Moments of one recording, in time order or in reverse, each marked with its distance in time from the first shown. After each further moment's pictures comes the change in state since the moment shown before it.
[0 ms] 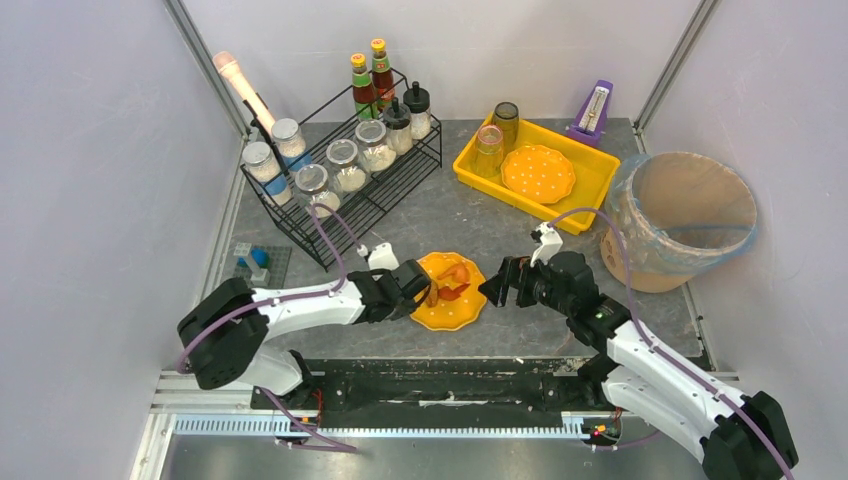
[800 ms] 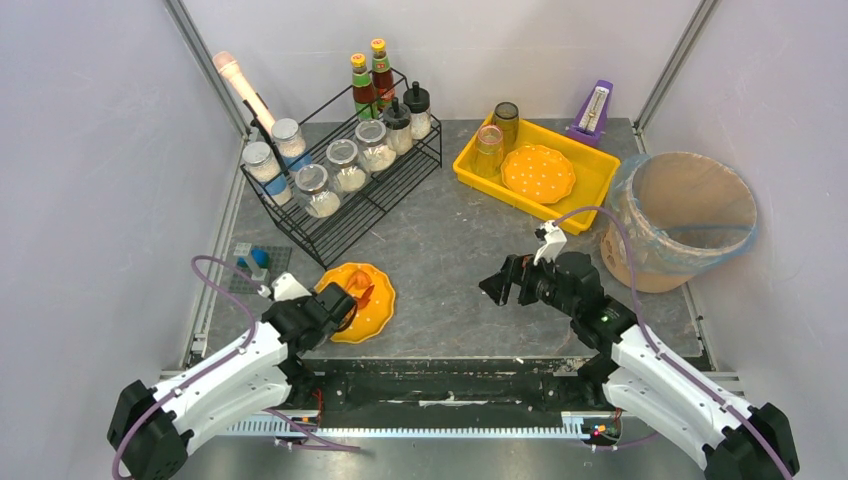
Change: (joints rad) left arm 0.245 -0.625 -0.278 -0.496 -0.169 -0.233; right arm 0.000 -0.048 0.018 -0.002 -0.001 -0.007
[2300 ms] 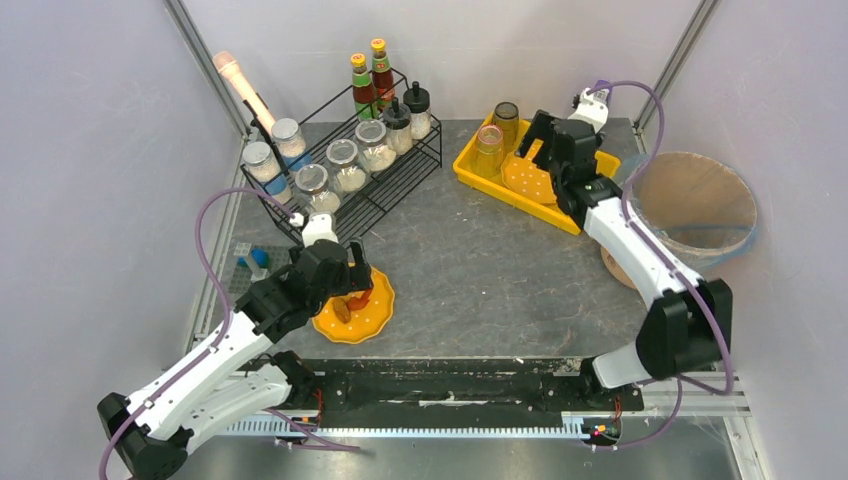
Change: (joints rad) left arm 0.000 0.018 0.362 0.238 0.121 0.839; right arm -0.313 0.769 0.866 -0.011 0.570 -0.077
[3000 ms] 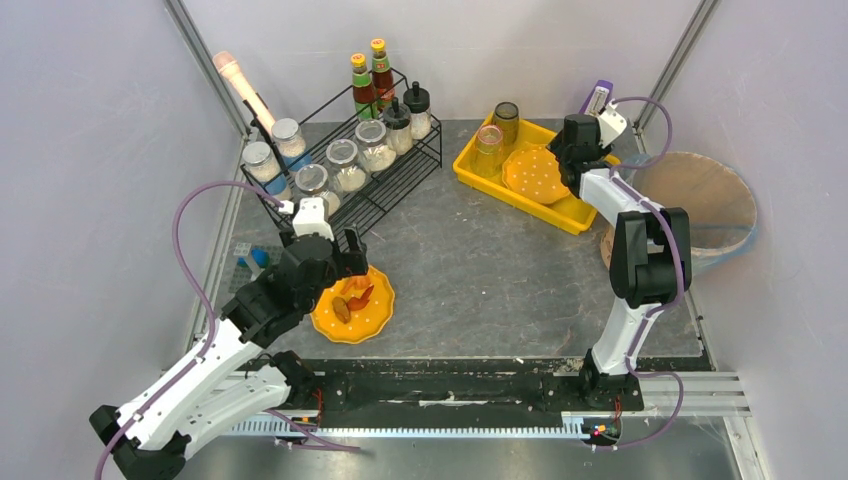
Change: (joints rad) left arm -0.001 -0.067 0.024 0.143 -0.078 0.163; right arm -0.176 0.371 0.108 0.106 0.076 0.201
